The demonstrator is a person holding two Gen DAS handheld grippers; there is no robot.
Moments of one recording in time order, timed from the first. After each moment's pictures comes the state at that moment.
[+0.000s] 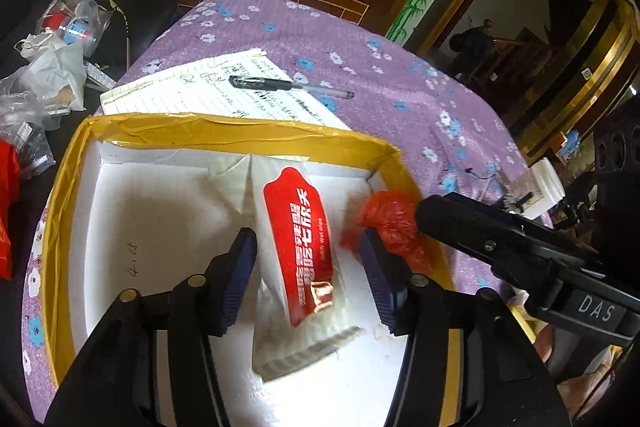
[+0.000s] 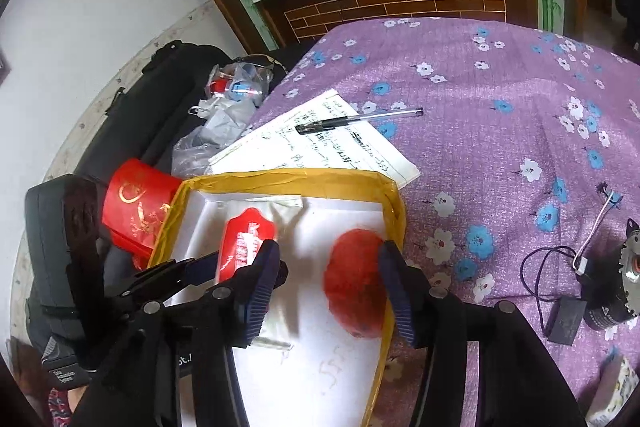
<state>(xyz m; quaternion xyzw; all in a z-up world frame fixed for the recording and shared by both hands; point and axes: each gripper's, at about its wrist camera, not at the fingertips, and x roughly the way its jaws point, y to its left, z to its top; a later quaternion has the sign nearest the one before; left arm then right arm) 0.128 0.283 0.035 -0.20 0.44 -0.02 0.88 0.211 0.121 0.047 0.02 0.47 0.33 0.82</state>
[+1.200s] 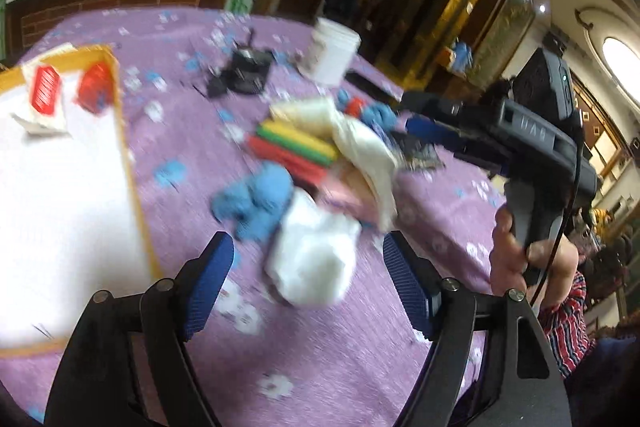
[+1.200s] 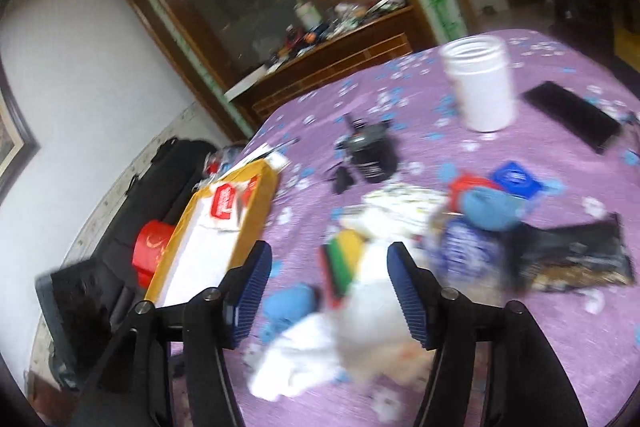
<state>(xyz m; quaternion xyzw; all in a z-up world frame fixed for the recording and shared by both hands) -0.042 0.064 0.046 -0.11 0.41 -0.23 0.88 0.047 -0.183 0.066 0.17 0.36 0.27 0.88</state>
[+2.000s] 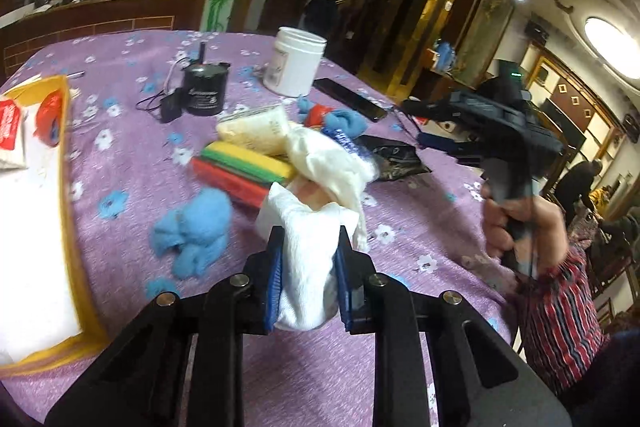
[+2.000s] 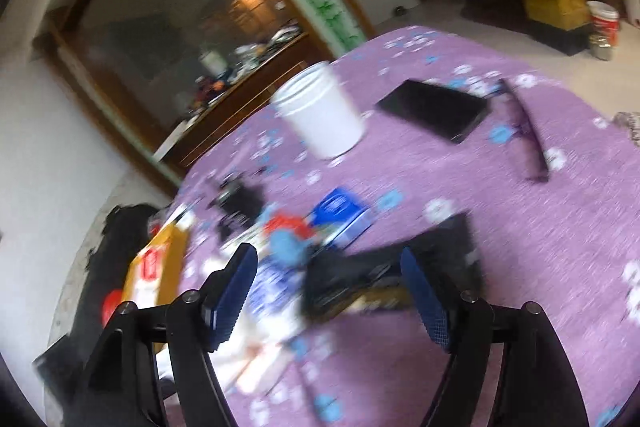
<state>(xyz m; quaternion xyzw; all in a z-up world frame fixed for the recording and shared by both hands) -0.040 0.020 0.040 -0.08 0.36 -0.25 0.90 0.088 -0.301 0.042 0.23 0.37 0.12 0.89</state>
